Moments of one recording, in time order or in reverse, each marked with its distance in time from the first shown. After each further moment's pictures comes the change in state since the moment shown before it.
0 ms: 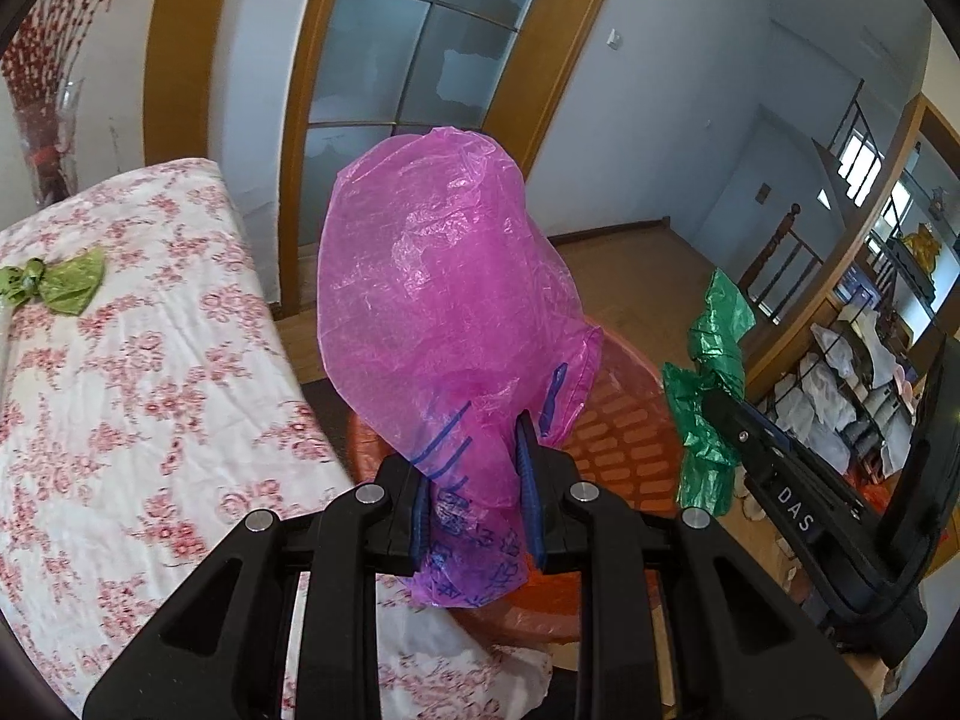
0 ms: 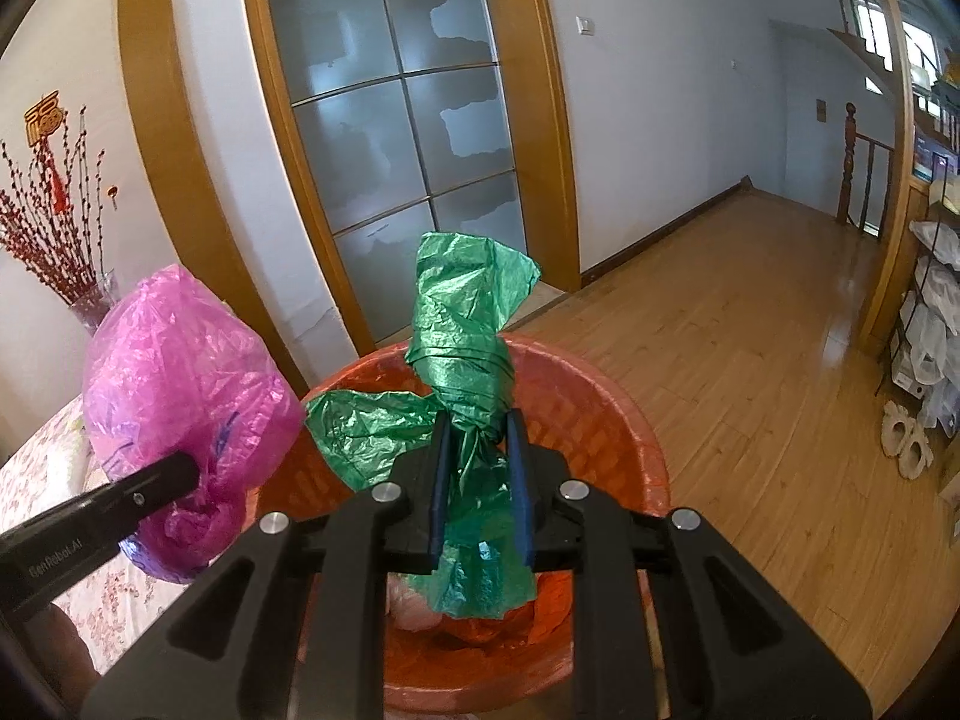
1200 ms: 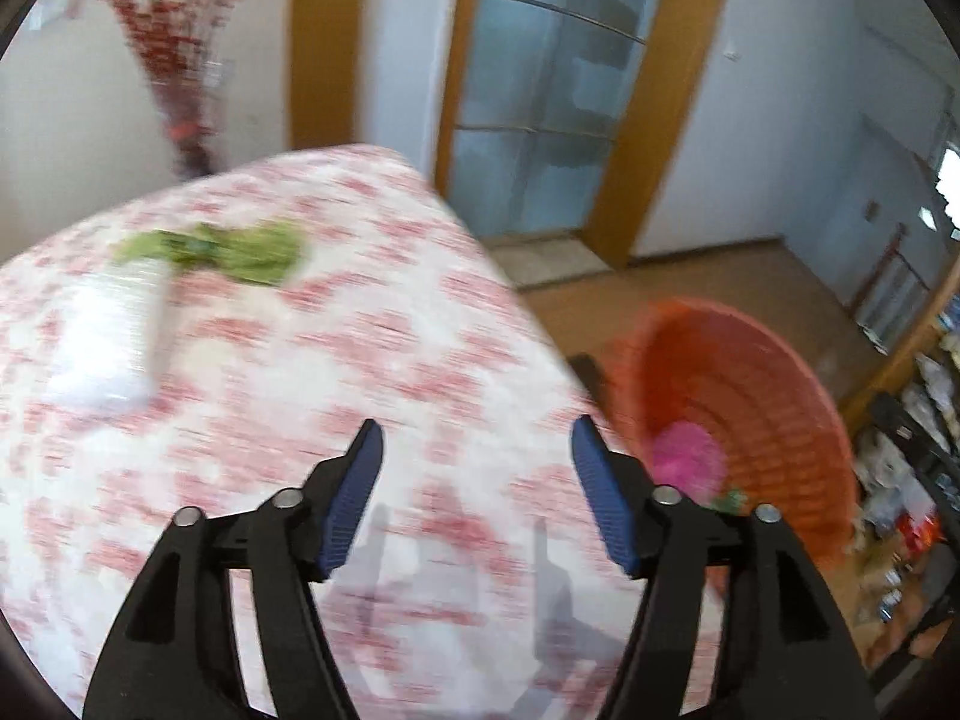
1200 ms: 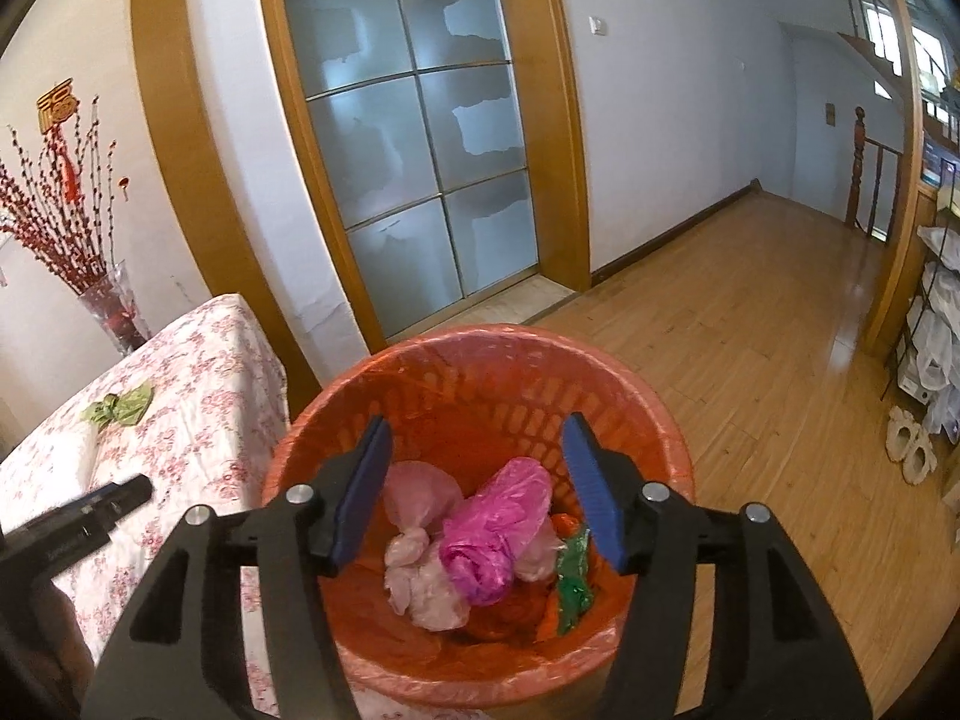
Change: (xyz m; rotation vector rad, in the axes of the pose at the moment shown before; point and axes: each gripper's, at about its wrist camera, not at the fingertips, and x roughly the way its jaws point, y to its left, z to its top) left arm -0.052 0.111 -0.013 -0.081 -0.039 0.333; right arm -0.009 0.020 -0.006 -0.032 0.000 0.028
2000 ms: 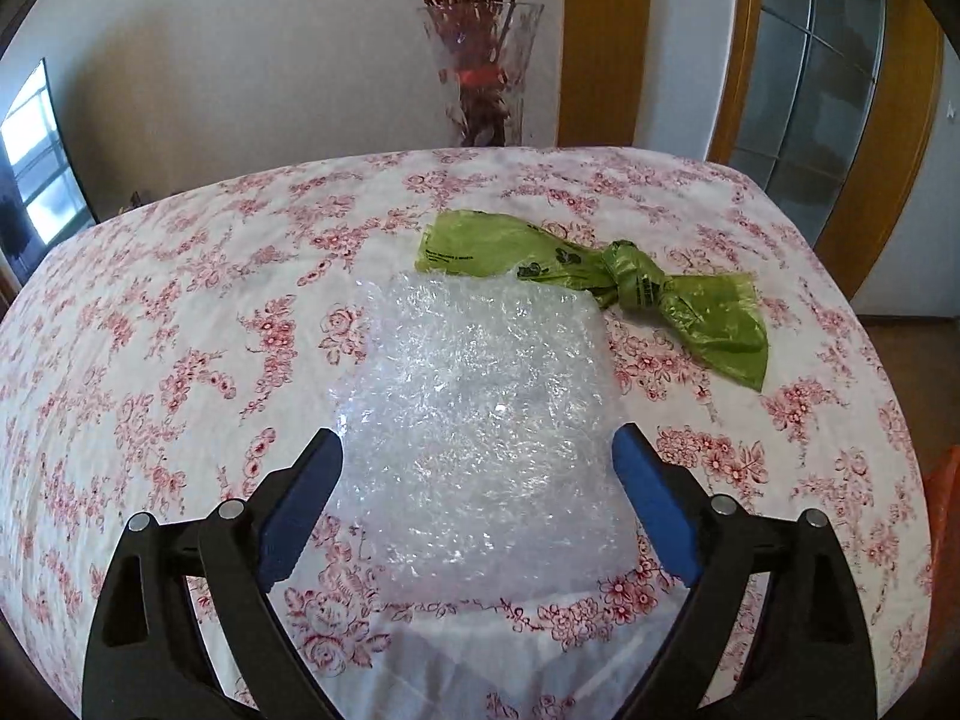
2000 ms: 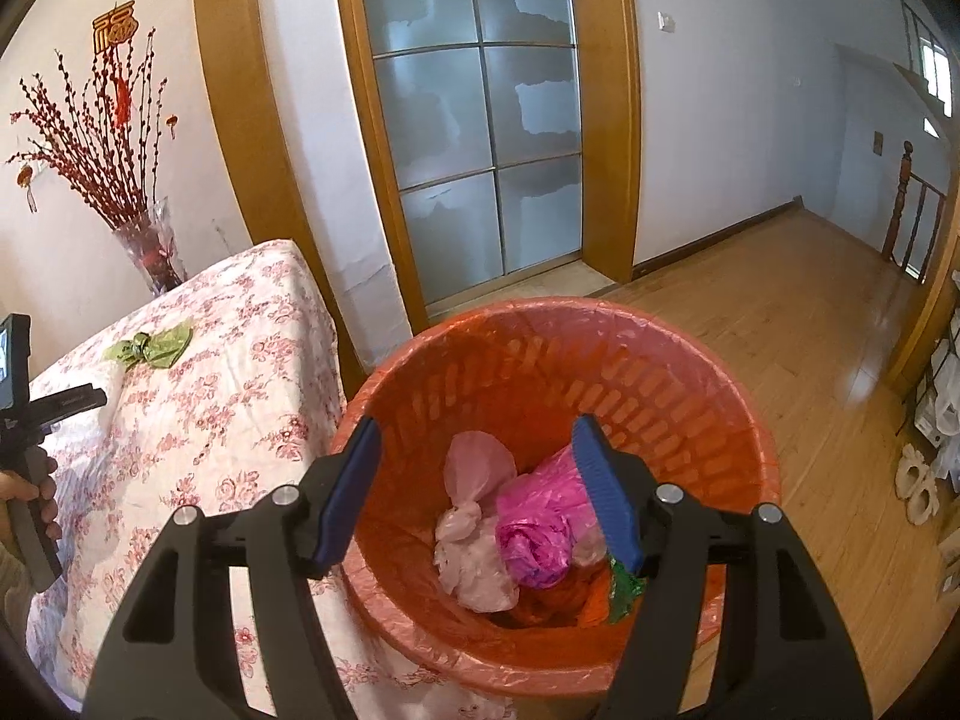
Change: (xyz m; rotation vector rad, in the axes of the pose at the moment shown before) left arm 0.050 0.170 0.036 -0.212 0.068 0.420; right arm 0.015 0.052 -0.014 -0.113 0.068 0.057
